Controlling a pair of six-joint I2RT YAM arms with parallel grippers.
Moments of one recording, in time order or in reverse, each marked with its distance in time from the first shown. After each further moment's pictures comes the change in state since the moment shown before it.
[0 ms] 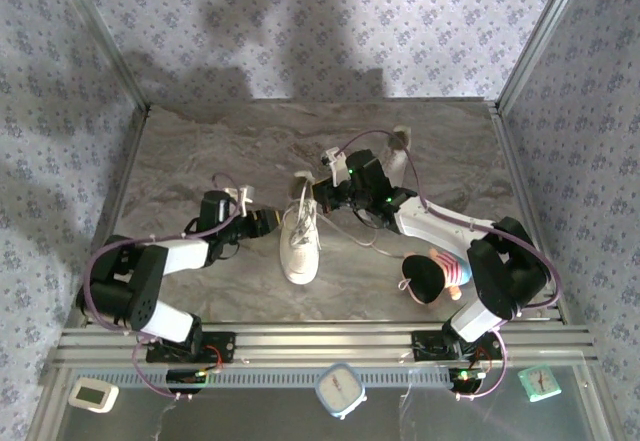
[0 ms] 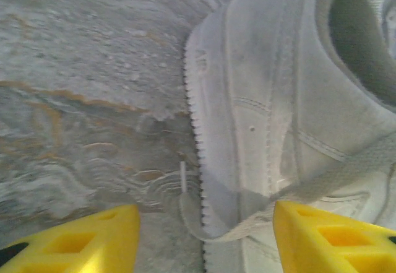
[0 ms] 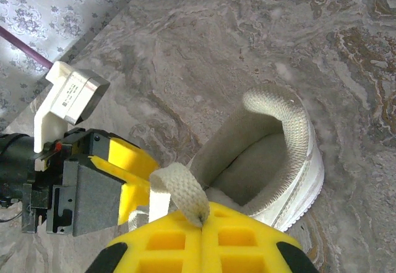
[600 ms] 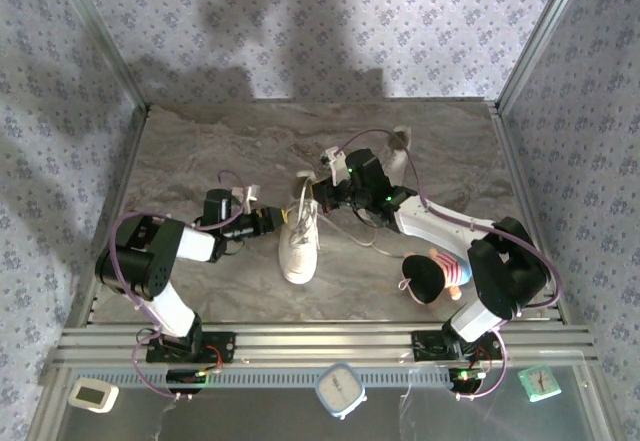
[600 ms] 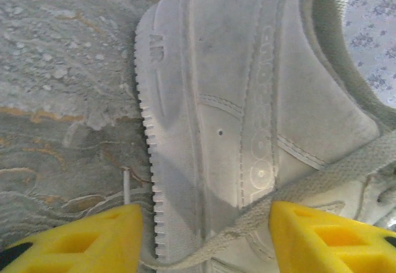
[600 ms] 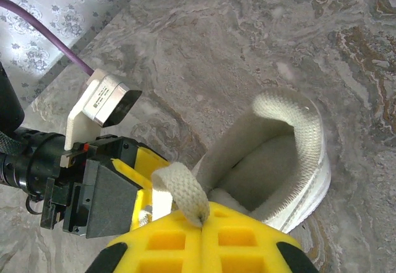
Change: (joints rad) left arm 0.020 0.181 0.019 0.232 0.201 -0.113; right arm 0.001 0.000 0.014 -0.017 -0.005 0.000
